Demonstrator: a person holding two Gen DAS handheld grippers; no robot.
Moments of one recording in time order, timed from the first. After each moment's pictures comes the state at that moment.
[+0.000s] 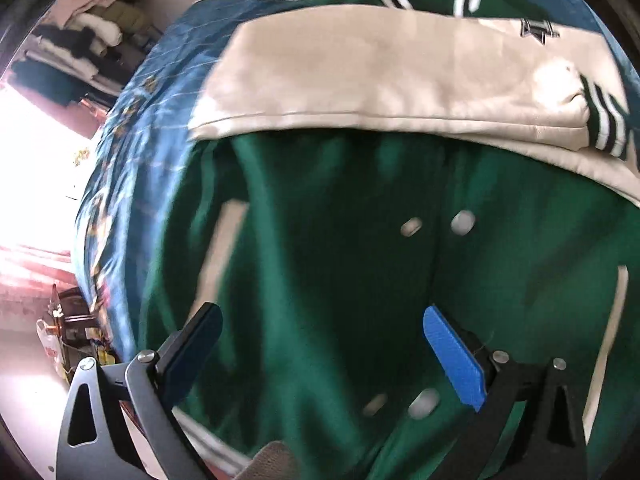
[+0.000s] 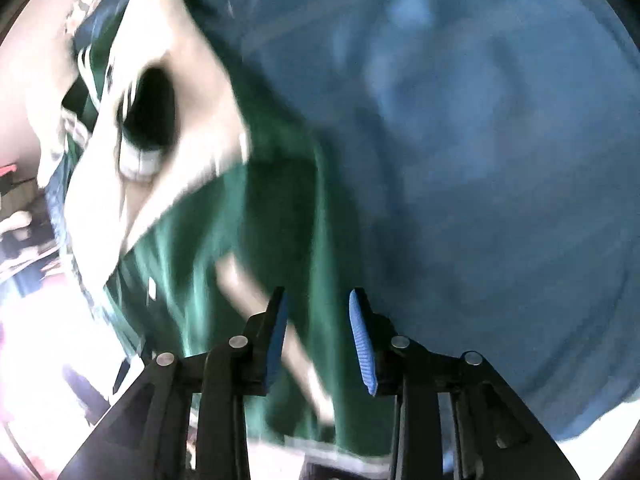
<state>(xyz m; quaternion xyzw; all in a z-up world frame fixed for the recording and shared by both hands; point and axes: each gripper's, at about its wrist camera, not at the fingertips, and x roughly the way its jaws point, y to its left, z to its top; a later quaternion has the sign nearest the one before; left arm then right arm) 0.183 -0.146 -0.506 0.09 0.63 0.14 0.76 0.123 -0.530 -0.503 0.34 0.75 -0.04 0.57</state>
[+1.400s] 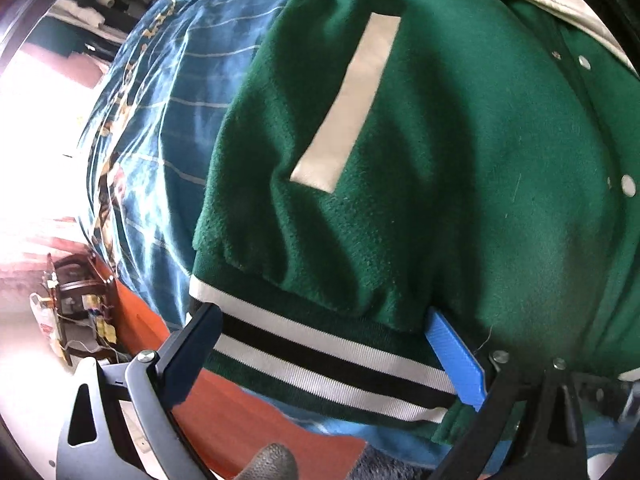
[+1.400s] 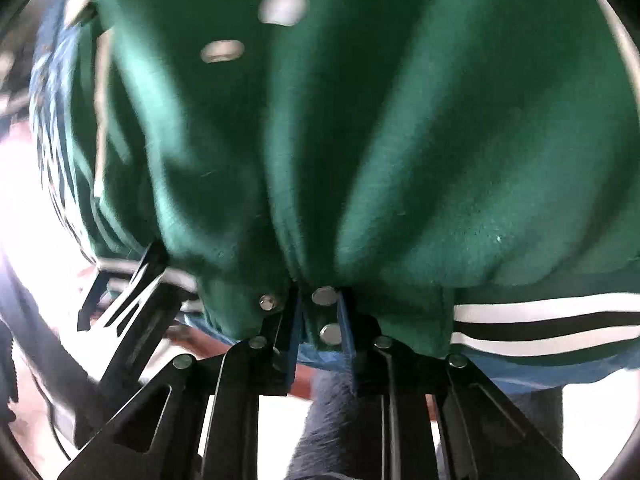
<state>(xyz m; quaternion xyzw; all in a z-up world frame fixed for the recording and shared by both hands) 0.056 -0.013 -0.549 0.07 0.68 0.14 0.72 0.027 -0.237 -0.519 0.23 0.84 0.05 0.49</state>
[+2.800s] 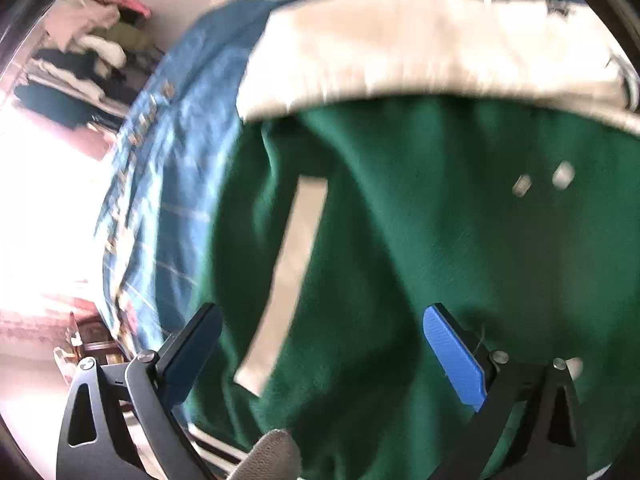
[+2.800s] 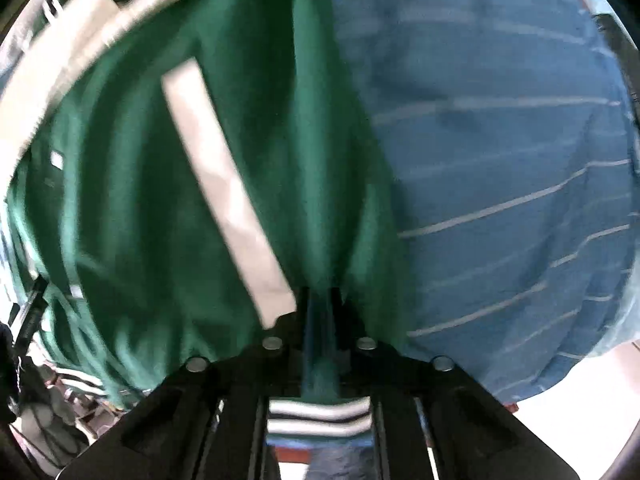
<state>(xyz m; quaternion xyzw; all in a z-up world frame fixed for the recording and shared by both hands) 0.163 -0.094 -0.520 0.15 0.60 0.13 0.77 0.127 -0.430 -0.453 0.15 0.78 -0.12 0.60</state>
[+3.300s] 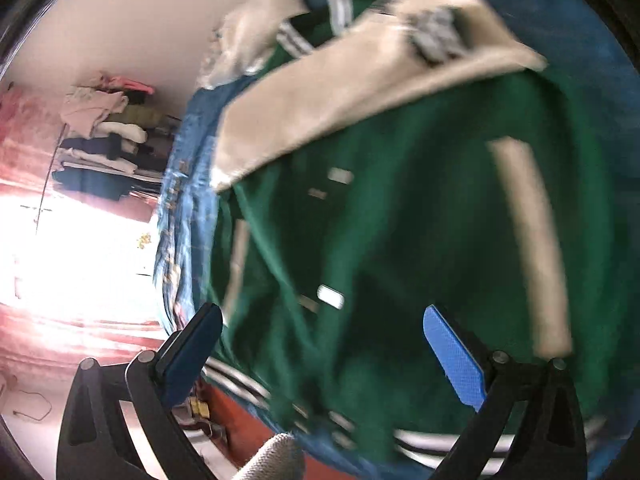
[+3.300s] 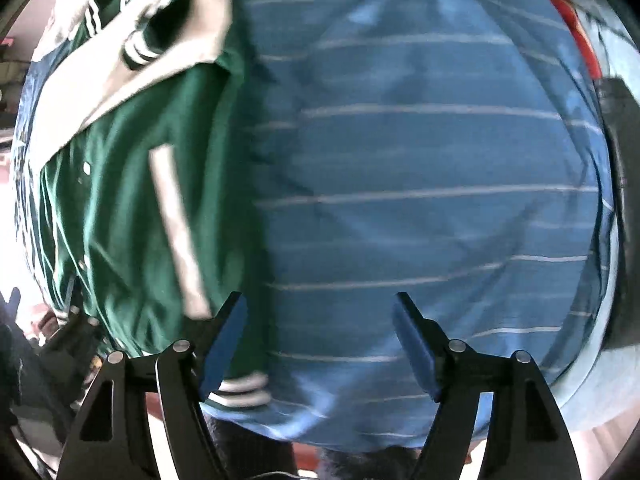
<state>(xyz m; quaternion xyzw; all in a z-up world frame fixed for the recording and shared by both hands) 0.083 -0.331 -0.492 0.30 0.58 0.15 0.74 0.120 -0.548 -0.442 0.11 0.78 -0.01 0.62</state>
